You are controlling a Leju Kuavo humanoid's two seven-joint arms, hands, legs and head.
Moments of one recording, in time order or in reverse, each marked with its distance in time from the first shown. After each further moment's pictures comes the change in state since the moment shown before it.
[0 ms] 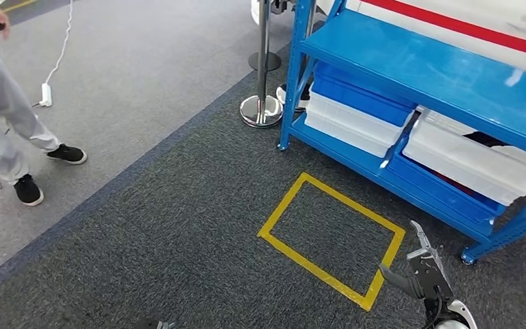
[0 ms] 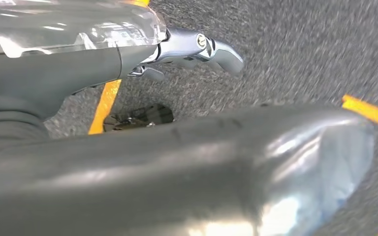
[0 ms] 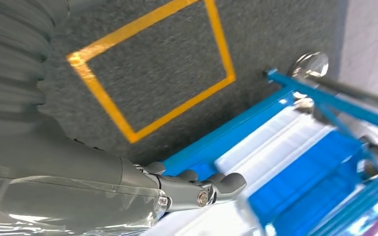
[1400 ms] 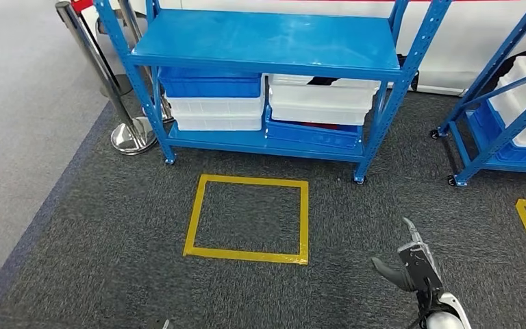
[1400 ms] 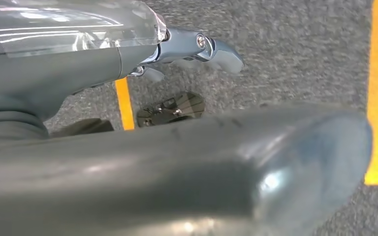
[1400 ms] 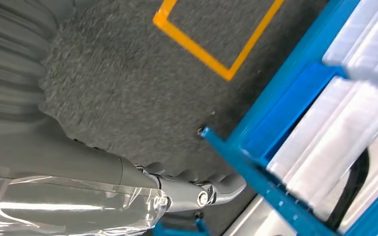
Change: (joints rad) left arm -0.015 -0.013 -0.006 0.003 0.033 0.027 0.194; right arm -0.066 0.018 0.026 0.070 0.040 -0.008 0.017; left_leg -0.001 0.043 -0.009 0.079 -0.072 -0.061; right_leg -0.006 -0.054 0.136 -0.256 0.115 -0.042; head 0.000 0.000
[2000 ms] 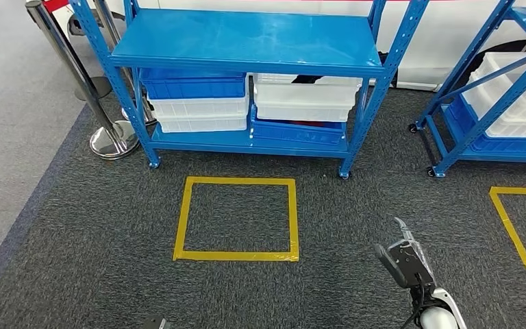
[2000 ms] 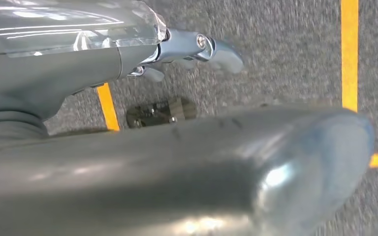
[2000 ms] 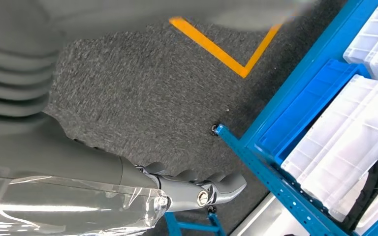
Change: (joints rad) left arm 0.004 -0.003 0.019 0.000 0.003 -0.017 -0.062; right arm -0.025 -0.009 0.036 0.041 0.018 0.001 0.018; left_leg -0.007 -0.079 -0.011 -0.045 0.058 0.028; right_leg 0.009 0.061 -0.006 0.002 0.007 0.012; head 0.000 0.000
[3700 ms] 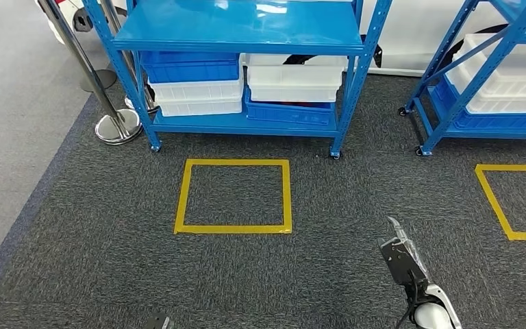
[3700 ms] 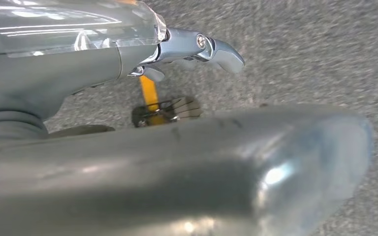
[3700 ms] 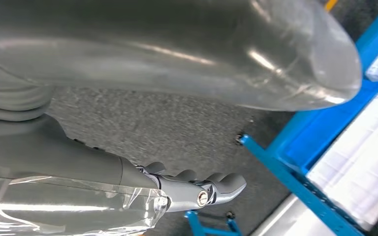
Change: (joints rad) left arm -0.008 -0.008 -0.003 0.000 -0.011 0.002 0.029; right arm -0.042 0.006 0.022 0.067 0.030 -0.004 -0.005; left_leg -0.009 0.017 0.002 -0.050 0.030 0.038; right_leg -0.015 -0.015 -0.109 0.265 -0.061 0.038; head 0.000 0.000
